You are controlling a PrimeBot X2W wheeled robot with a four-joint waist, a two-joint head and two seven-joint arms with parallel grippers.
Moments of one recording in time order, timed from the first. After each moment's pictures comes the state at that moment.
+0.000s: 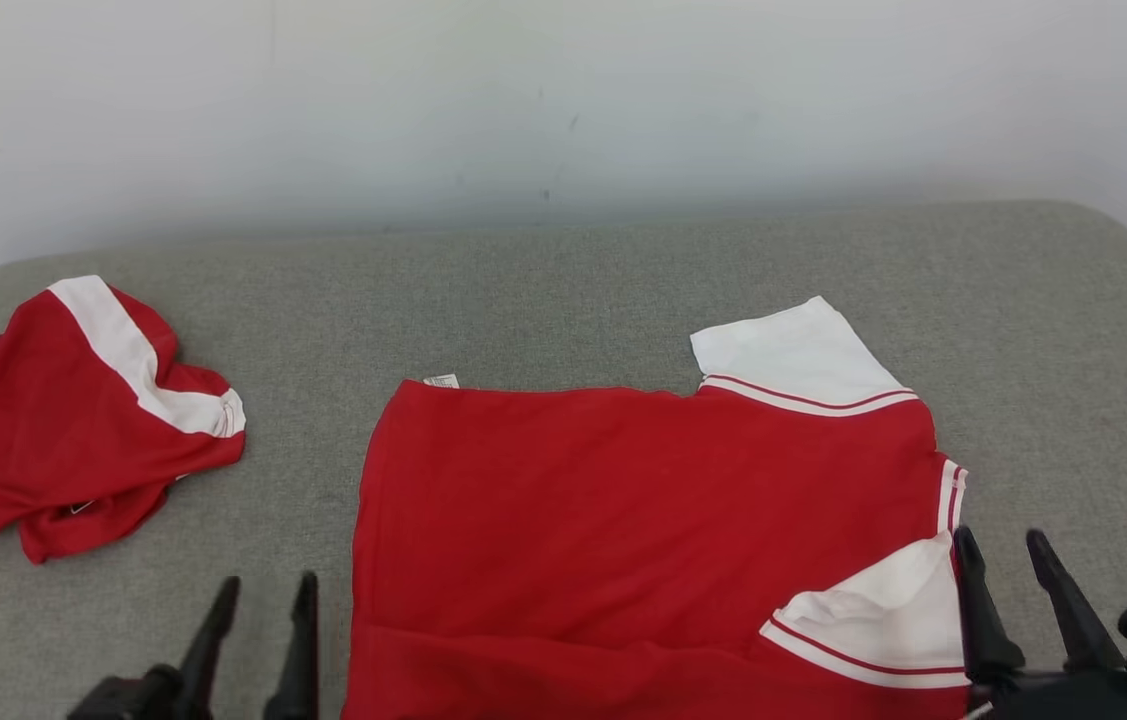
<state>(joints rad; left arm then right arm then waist) 0.02 0.19 -0.18 0.14 -0.42 -0.01 -0.26 0.07 -0.15 -0.05 0.06 0.36 0.13 -0.07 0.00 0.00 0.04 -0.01</state>
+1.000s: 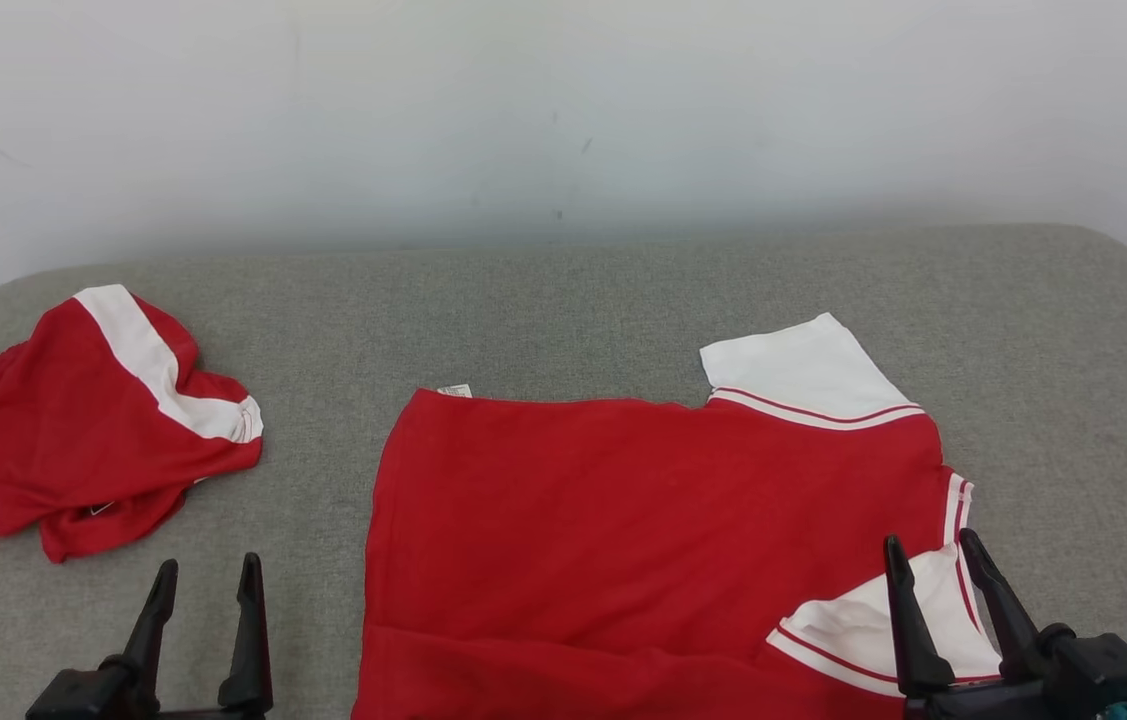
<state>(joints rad) 0.00 0.11 0.04 0.15 -0.20 -0.08 -0.26 0.03 -0.11 0.06 0.15 0.24 0.13 -0.26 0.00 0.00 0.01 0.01</state>
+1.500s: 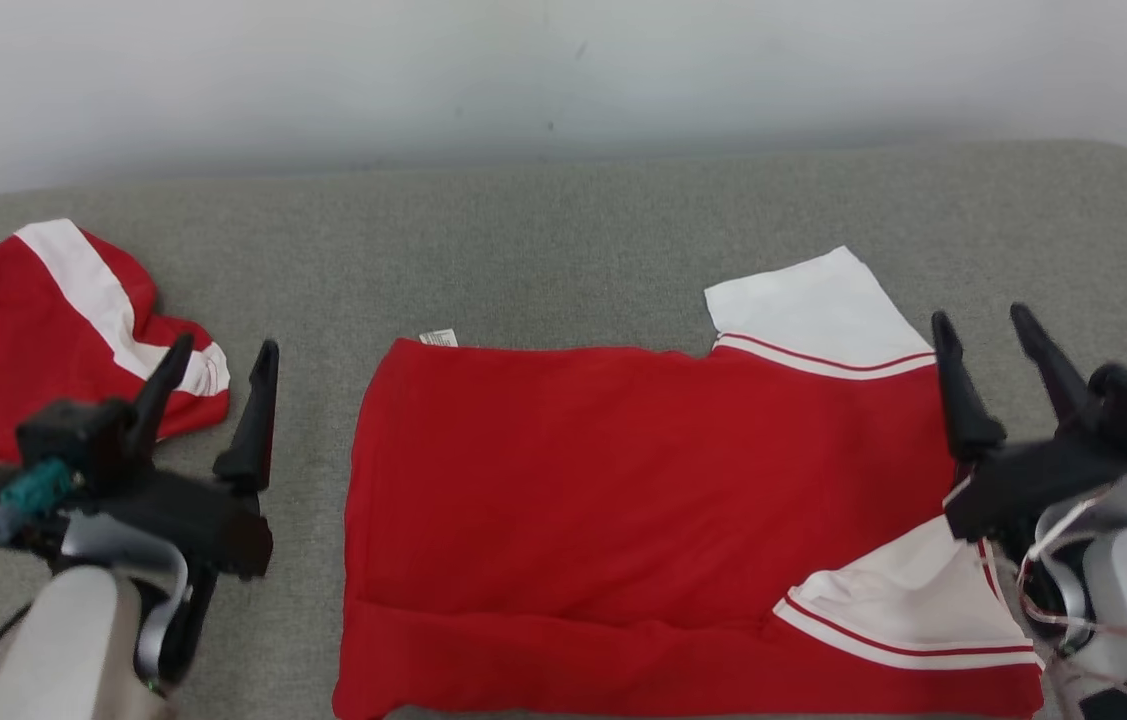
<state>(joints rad) -0.40 0.23 -0.10 0.32 -0.31 -0.13 -0.14 -0.35 -0.23 0.05 0.27 0.29 0.13 -0.06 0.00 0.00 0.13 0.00</state>
